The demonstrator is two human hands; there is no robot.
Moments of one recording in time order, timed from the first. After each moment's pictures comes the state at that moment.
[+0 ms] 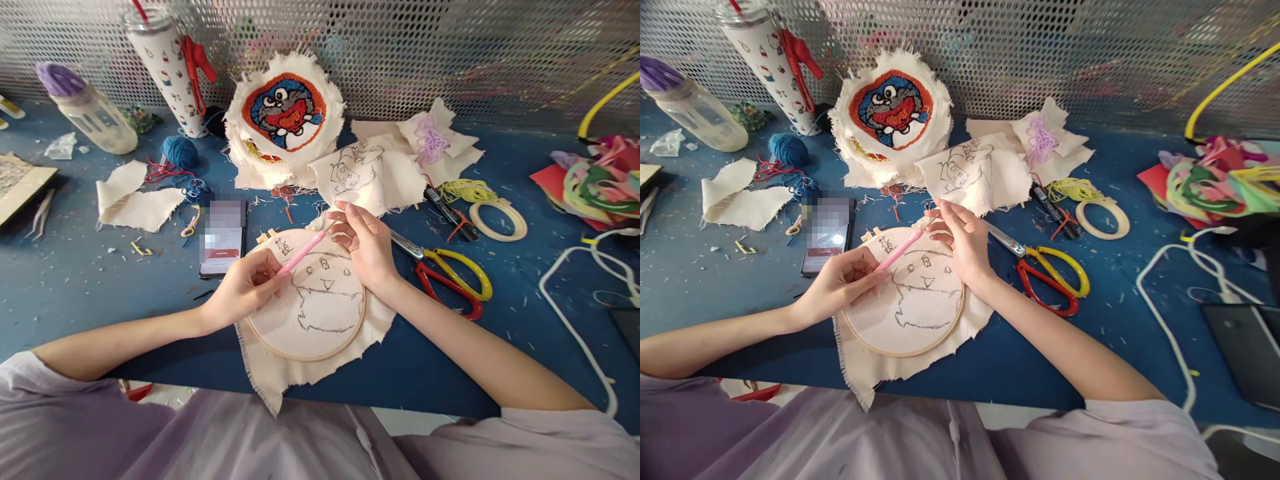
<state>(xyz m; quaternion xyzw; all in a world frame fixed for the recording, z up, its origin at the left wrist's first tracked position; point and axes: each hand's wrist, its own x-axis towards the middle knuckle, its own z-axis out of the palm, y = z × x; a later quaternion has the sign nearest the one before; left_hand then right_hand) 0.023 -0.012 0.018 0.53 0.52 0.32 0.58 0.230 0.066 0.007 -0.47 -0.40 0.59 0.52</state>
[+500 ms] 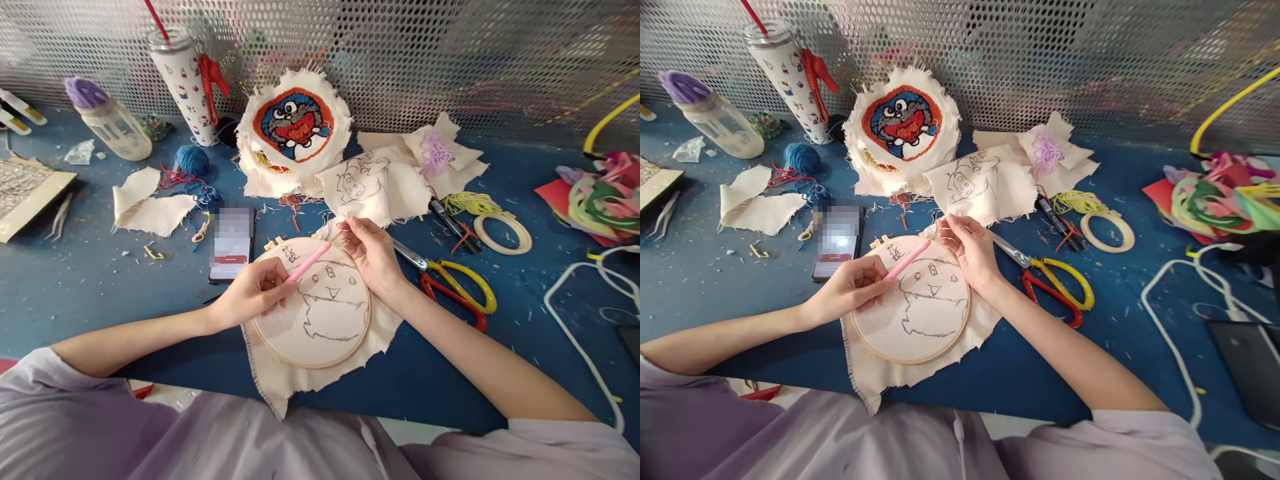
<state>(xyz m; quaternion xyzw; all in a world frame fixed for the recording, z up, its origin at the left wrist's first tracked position) 0.019 -0.008 0.019 0.52 0.48 0.30 0.64 0.235 0.076 0.002 -0.45 -0.35 0.63 0.52</state>
